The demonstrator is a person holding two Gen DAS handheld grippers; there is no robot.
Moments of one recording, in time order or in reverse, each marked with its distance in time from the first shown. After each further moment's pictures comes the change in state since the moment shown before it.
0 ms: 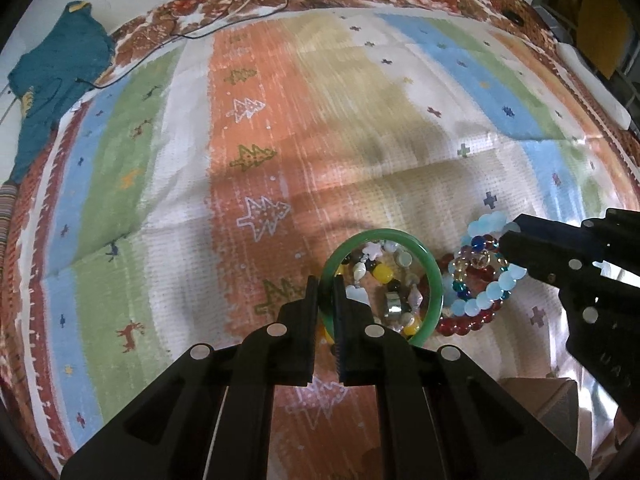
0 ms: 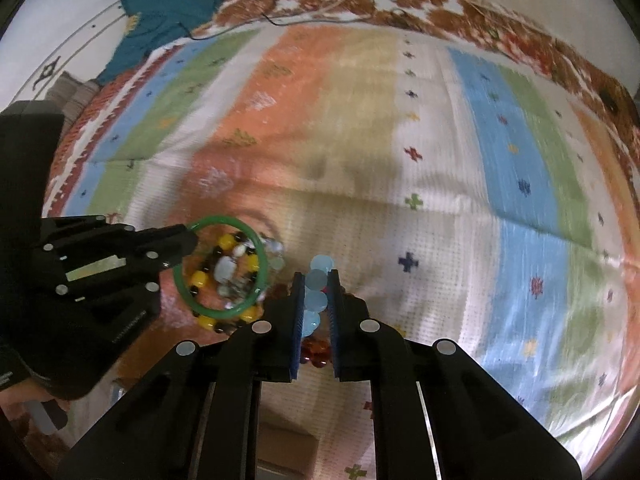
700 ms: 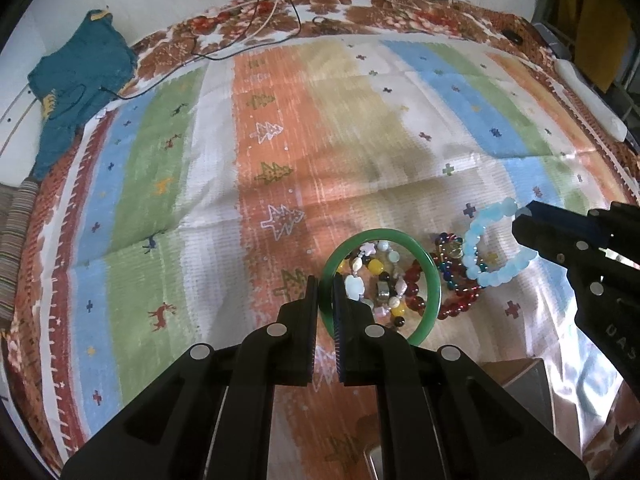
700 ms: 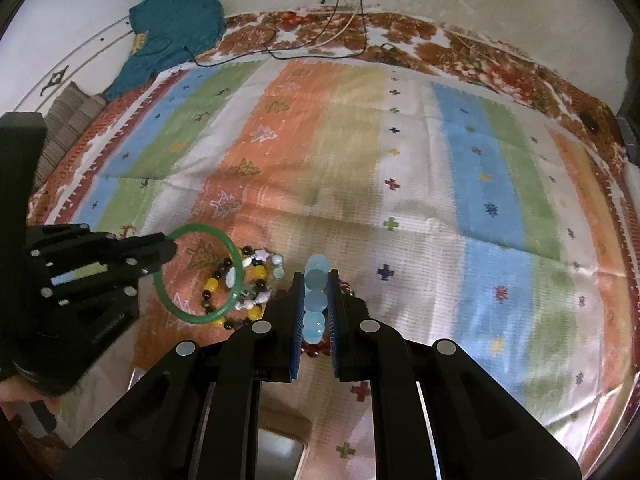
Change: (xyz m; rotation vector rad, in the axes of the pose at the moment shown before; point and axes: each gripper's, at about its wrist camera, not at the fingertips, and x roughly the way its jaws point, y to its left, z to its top) left arm -0.048 -0.002 -0.012 -0.027 -0.065 0.028; right arm -0.046 -0.001 -0.011 -0.007 -0.097 -0.044
